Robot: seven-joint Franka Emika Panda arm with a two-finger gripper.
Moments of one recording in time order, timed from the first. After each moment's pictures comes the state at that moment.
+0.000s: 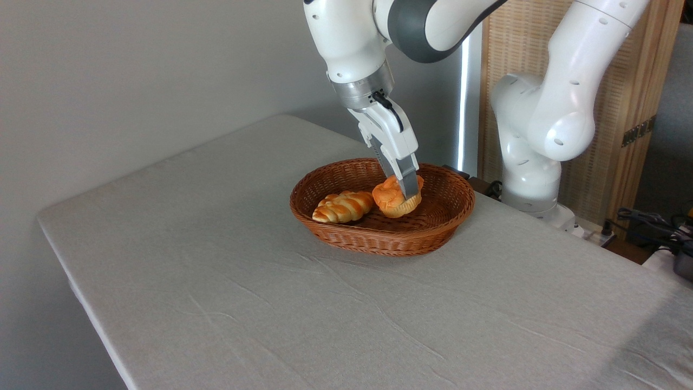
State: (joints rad) arm -0.48 -0.55 0.22 -2.45 0.04 1.63 0.77
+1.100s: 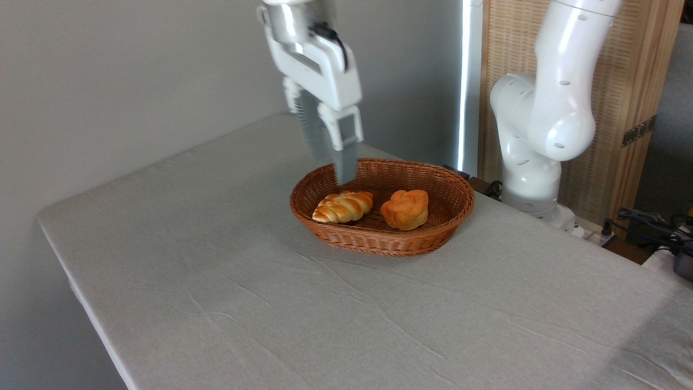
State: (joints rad) arm -0.47 -0.29 0.29 -1.93 0.05 1.62 0.77
